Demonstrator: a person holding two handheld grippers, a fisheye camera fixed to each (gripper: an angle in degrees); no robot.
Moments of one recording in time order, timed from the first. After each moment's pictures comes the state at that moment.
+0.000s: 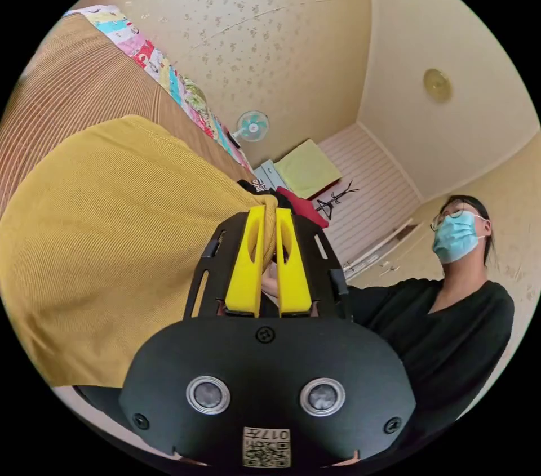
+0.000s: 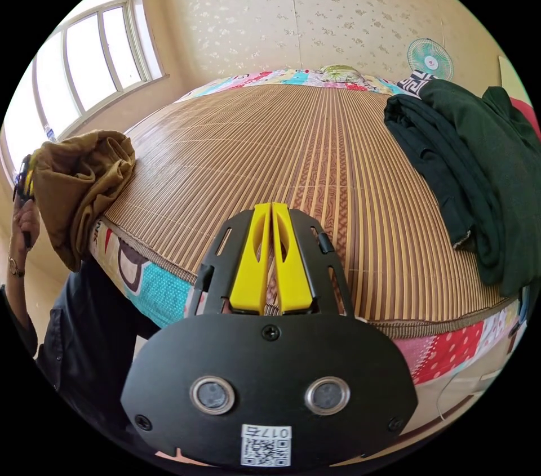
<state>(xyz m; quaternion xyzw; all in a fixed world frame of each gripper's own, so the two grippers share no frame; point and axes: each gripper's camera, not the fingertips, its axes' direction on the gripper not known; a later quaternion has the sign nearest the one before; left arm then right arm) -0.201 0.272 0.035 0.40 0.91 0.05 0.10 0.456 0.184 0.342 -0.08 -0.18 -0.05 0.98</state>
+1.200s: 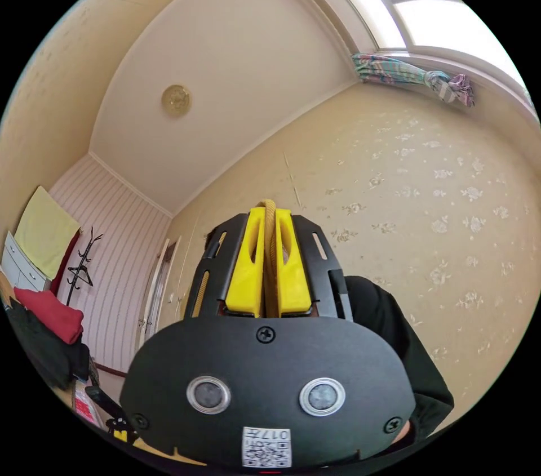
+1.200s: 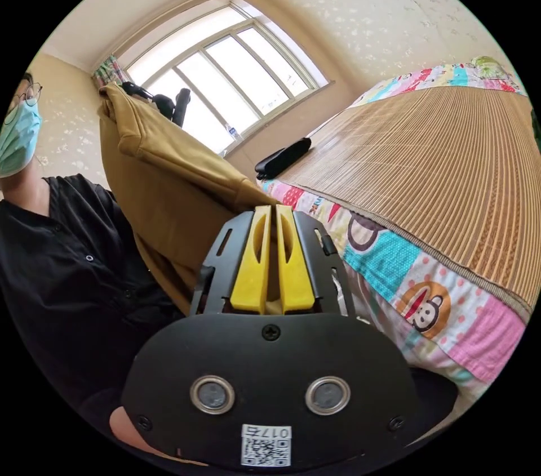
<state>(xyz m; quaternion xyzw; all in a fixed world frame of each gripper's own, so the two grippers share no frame) -0.319 0.454 0.072 0.44 0.69 0.21 -0.54 0.577 0.194 0.105 -0.07 -0.61 -0.10 0.78</state>
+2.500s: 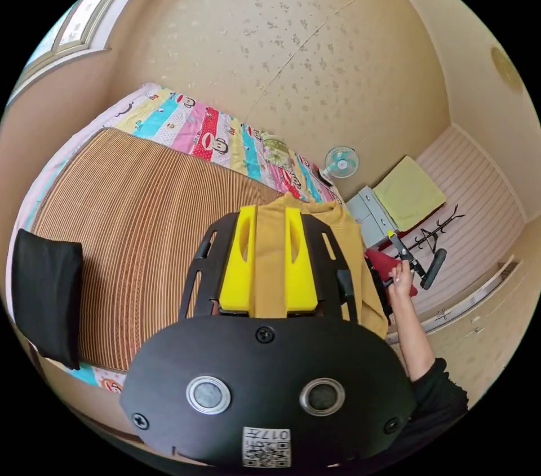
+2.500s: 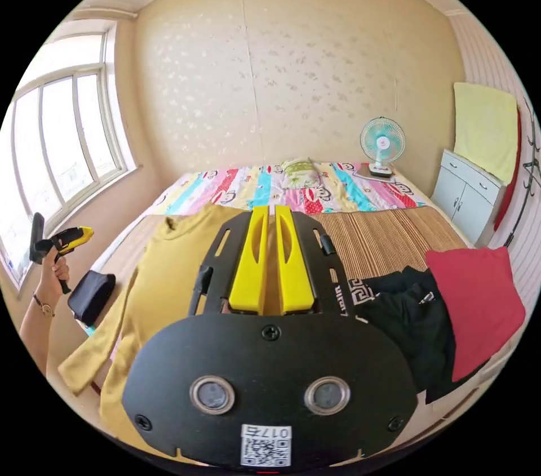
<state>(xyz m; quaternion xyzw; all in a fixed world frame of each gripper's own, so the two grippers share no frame) -0.410 0.043 -0.127 0.39 0.82 -0.09 0.40 0.515 -0.188 0.191 0.07 -0.11 0.00 0.99</state>
